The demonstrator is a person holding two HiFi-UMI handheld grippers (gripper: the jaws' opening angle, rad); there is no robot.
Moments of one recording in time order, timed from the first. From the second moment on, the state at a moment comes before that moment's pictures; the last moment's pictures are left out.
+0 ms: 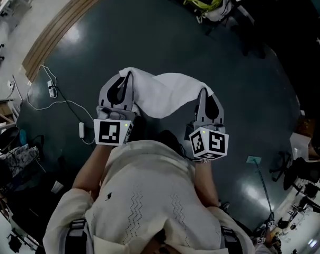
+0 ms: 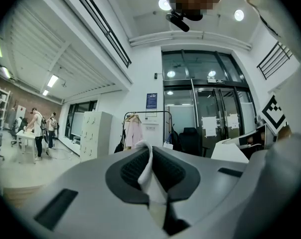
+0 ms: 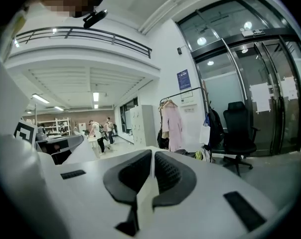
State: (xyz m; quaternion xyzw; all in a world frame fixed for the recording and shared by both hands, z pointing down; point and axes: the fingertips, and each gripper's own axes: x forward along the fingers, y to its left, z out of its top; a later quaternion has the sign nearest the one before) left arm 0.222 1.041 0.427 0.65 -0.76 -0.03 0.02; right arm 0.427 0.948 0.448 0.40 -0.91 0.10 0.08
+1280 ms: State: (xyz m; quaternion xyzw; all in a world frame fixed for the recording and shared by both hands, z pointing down) left arm 0.006 0.646 0.453 0.60 -0.80 0.00 0.06; right arm 0.206 0.518 0.476 0.35 -0.92 0.13 0.08
